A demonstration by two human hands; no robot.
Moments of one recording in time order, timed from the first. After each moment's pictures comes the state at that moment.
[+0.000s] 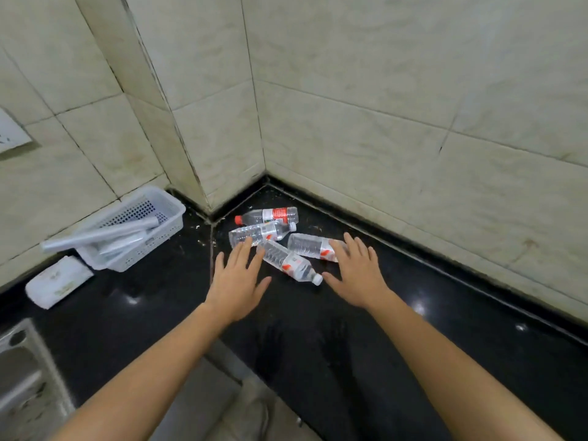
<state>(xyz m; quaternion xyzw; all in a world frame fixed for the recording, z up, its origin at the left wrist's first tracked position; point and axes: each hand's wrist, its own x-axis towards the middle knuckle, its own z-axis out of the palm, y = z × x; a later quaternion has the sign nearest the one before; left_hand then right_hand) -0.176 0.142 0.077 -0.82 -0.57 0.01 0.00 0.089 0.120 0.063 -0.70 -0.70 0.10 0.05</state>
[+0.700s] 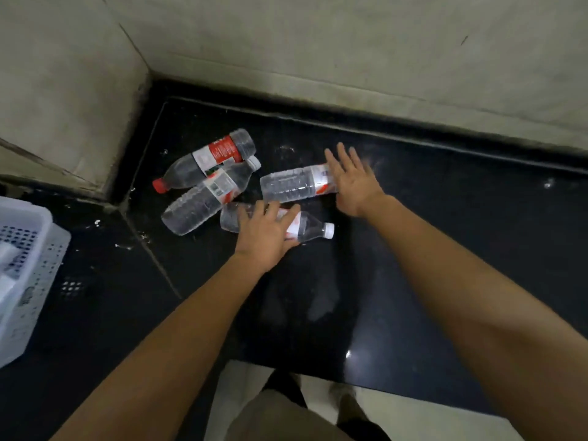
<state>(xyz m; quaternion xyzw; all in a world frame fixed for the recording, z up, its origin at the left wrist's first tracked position) -0.119 0.333 -0.084 -0.94 -0.30 0.14 -0.05 0.102 0.280 -0.072 -0.81 -0.53 0.22 -0.08</state>
